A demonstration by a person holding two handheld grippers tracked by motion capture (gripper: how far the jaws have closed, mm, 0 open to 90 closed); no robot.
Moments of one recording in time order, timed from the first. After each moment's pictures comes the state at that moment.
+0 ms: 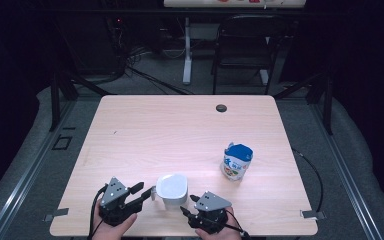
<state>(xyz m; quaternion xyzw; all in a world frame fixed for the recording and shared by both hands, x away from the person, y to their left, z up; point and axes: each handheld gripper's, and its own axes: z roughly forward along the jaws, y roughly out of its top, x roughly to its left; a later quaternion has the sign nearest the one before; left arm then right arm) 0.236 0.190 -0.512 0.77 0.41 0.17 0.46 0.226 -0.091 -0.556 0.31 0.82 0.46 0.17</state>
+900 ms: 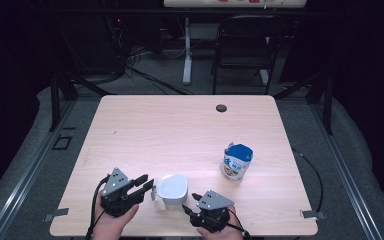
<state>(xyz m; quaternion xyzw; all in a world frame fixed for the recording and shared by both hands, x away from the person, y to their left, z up) 0.247 0.180 -0.490 0.77 0.39 0.17 0.47 0.228 -0.096 -0.554 0.32 0.82 0.45 0.17</state>
